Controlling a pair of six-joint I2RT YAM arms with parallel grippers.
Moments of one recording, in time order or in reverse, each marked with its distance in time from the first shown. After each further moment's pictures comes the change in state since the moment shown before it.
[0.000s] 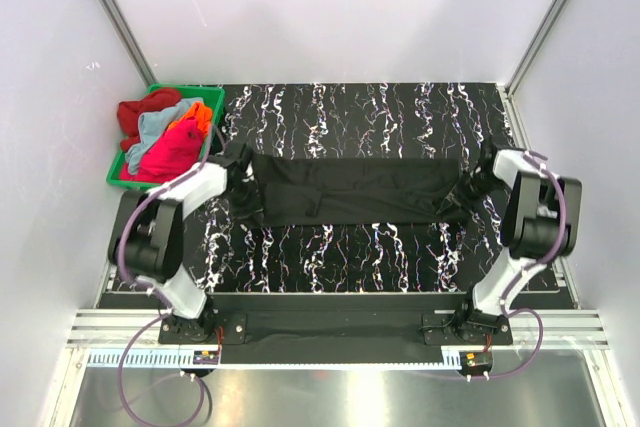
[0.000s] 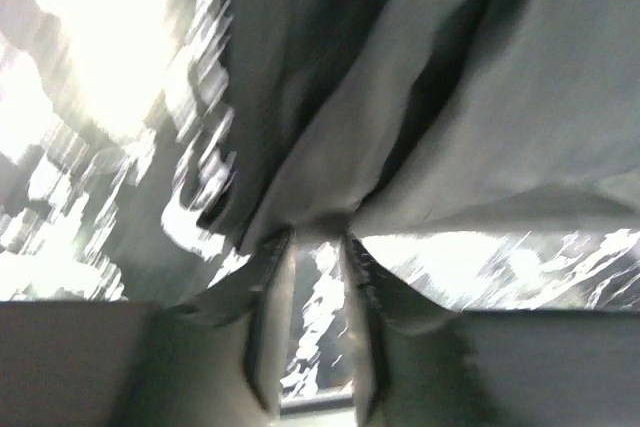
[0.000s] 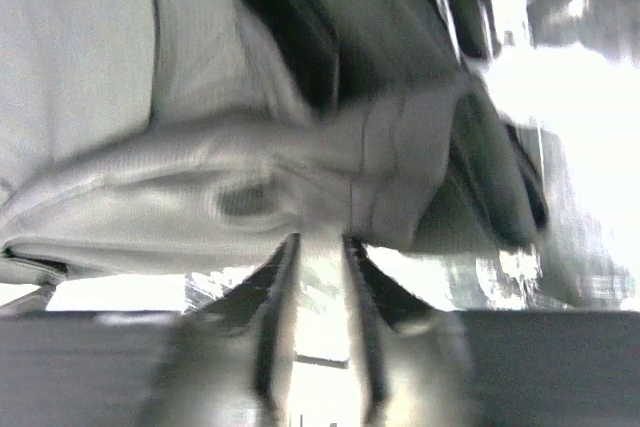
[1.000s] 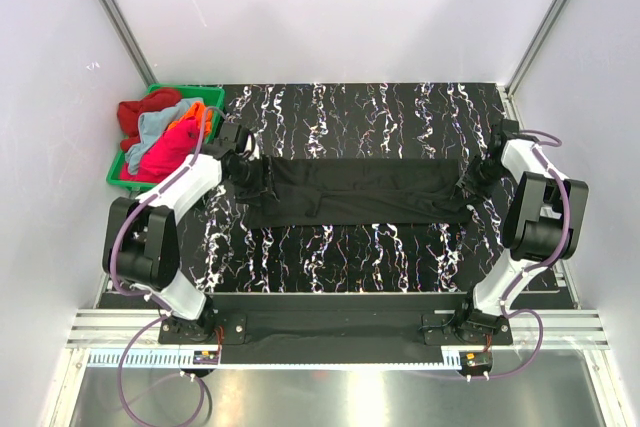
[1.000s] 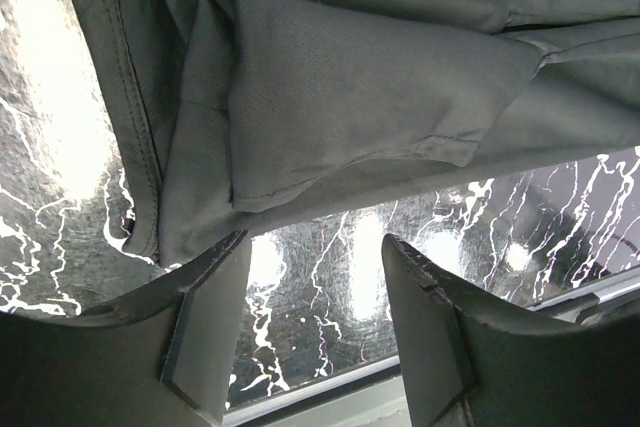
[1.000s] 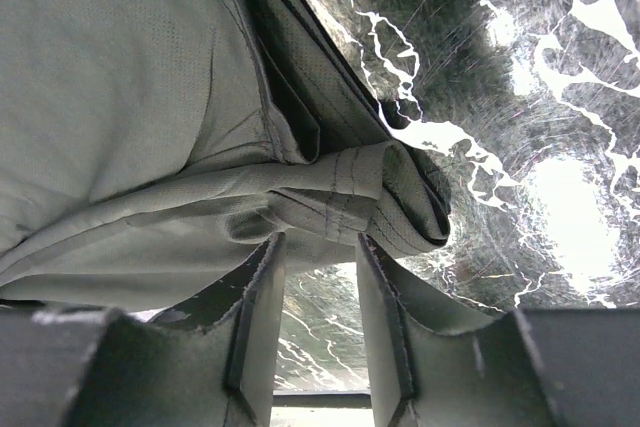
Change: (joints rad) left arm 0.003 -0.091 0.088 0.016 0.157 0.094; right arm -0.029 -0.048 0.102 -0.045 0.142 -0.073
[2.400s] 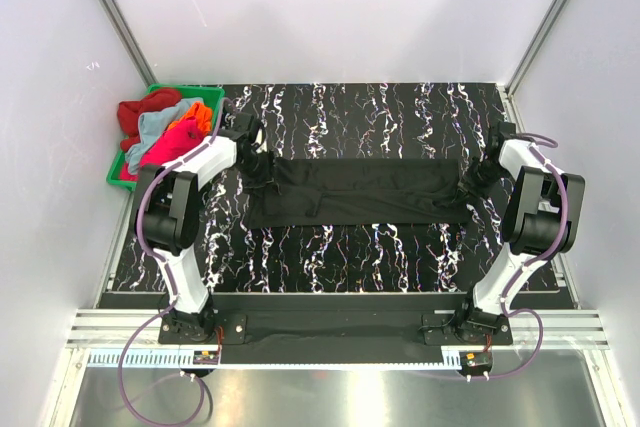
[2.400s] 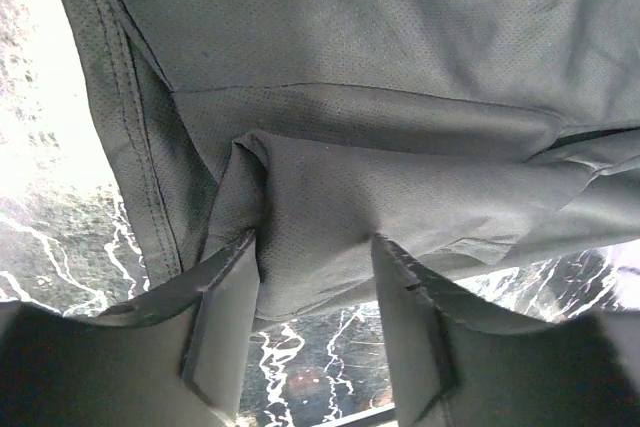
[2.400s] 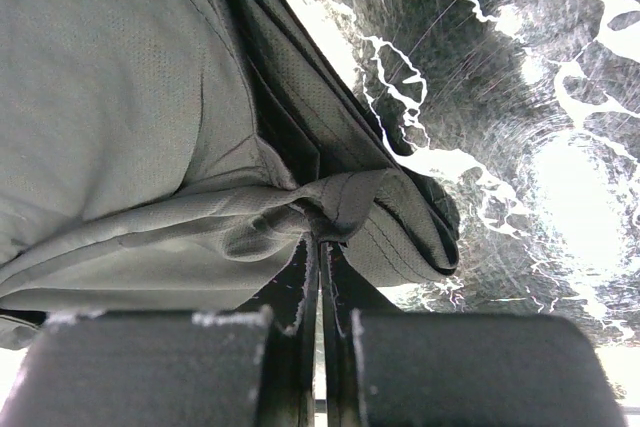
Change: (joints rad) left arm 0.008 0.273 0.200 -0.026 -0.048 0.015; right arm 0.000 0.049 -0.002 0.027 -0.013 0.008
